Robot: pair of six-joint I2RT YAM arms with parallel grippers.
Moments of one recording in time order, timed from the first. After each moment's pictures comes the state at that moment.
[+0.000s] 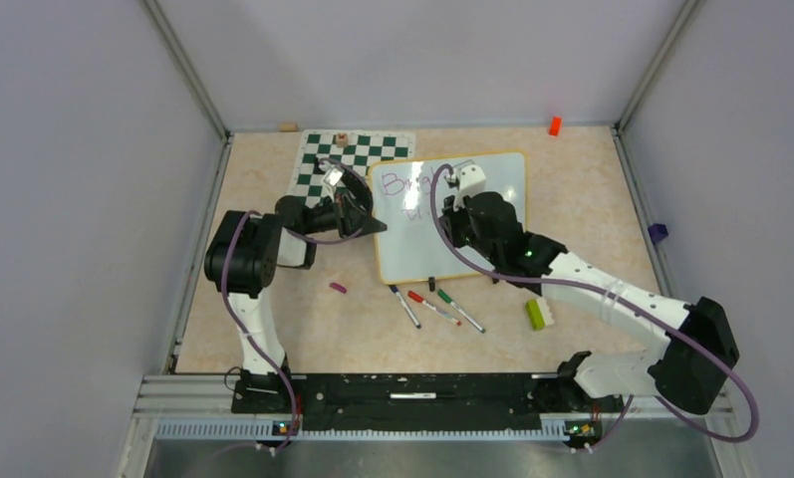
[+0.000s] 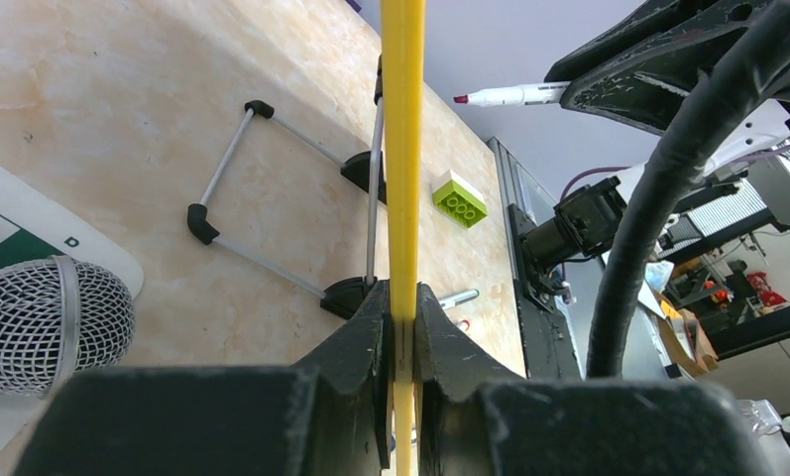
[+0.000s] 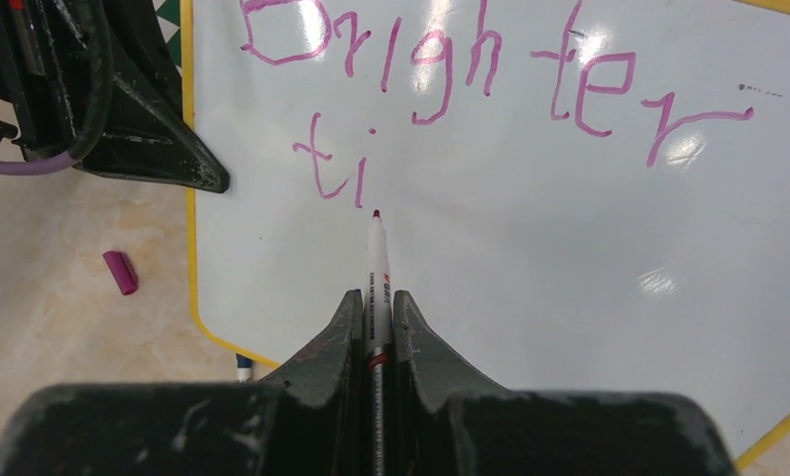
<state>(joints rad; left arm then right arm) -0.12 2.01 0.77 1.51 1.28 -1.01 0.81 1.25 0.95 -0.10 0.27 0.17</state>
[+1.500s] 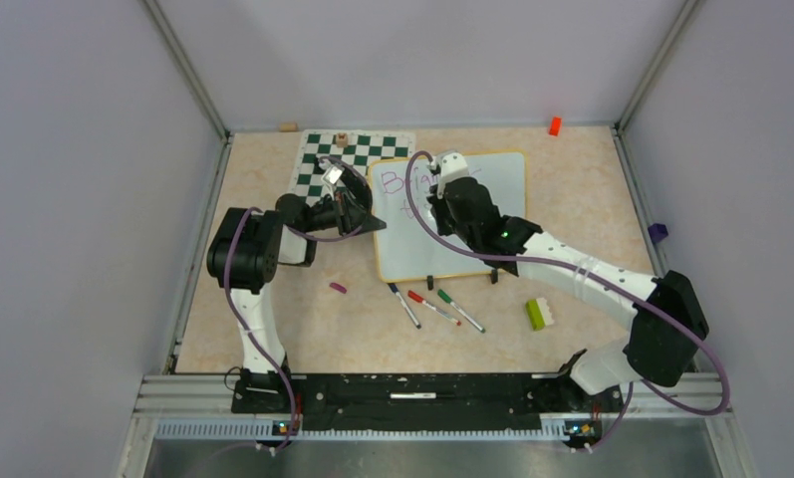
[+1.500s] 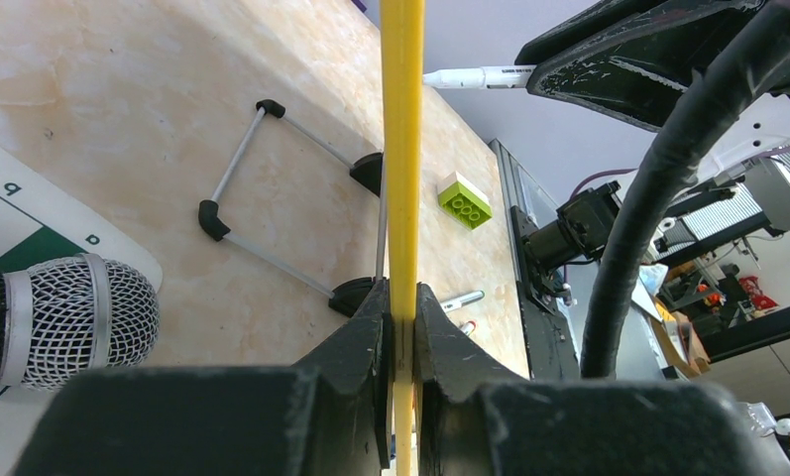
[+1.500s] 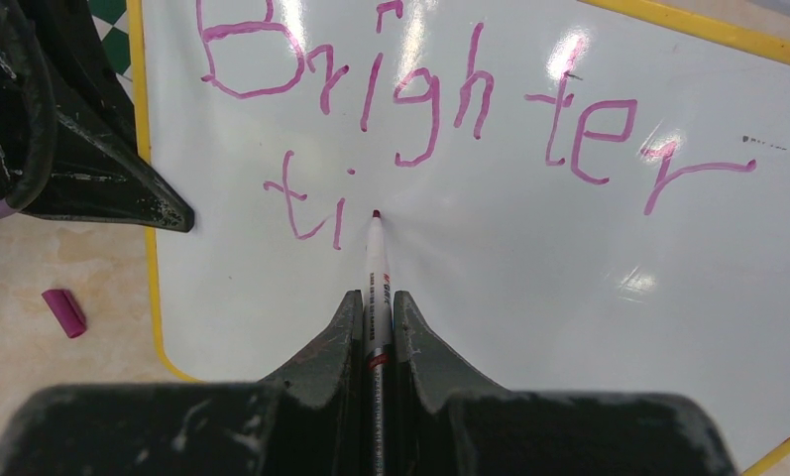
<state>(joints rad) -0.12 2.05 0.82 1.52 1.29 -1.03 0.81 1.43 1.11 -0.15 0.35 0.15</state>
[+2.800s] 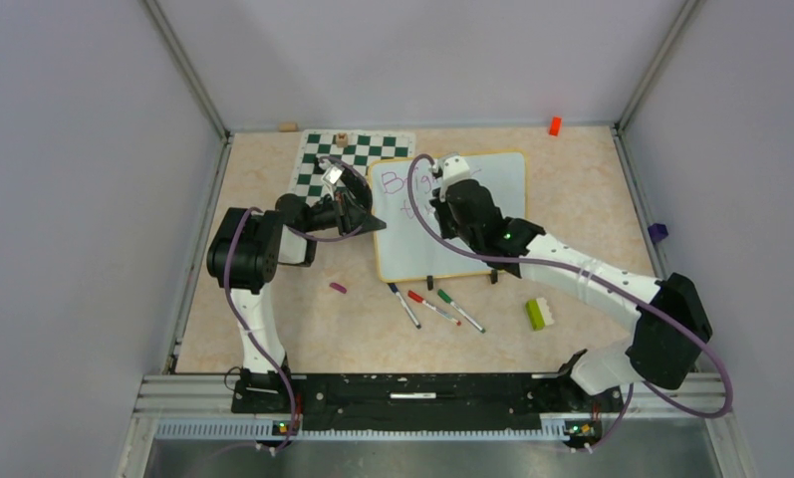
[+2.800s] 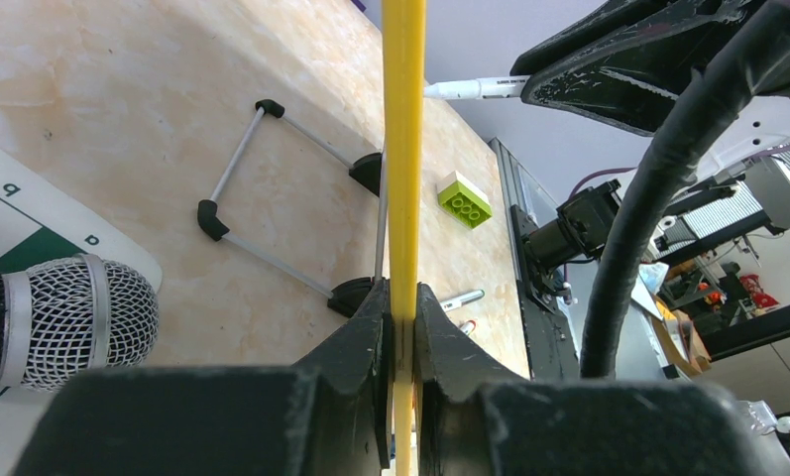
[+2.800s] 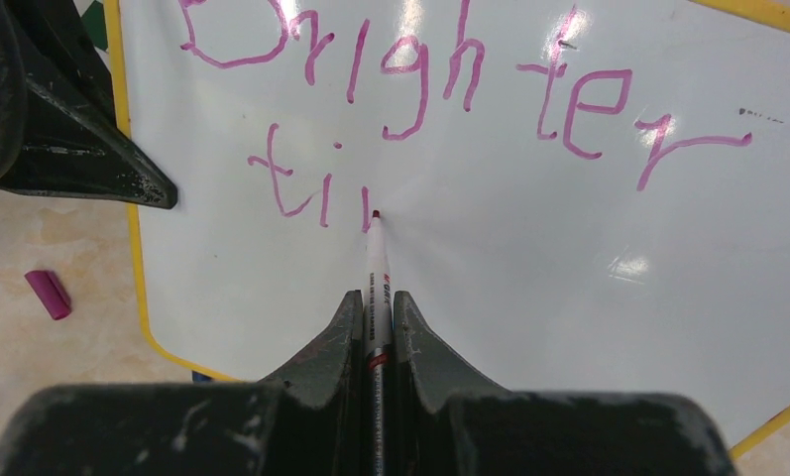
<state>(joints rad) -0.11 2.05 0.82 1.52 1.29 -1.03 0.81 1.41 1.09 -0.18 0.35 0.15</state>
